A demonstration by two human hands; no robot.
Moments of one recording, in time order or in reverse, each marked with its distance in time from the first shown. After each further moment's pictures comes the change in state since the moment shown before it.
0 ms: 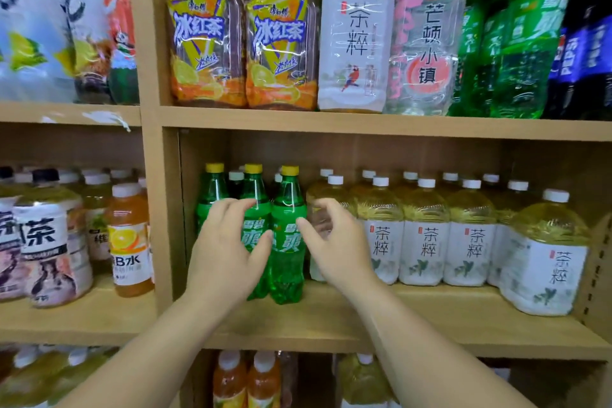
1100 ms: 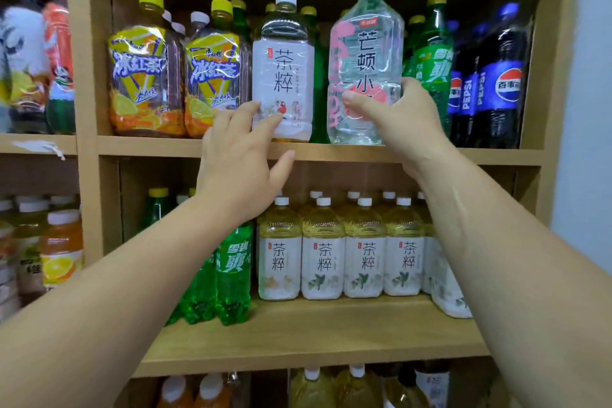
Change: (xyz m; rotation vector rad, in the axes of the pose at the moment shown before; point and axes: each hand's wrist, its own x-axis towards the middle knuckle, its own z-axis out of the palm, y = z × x) left_hand 0.102 0.131 -0.014 0.230 0.167 0.374; right_hand 0.088 -0.086 -0.221 0.076 0.287 -0.012
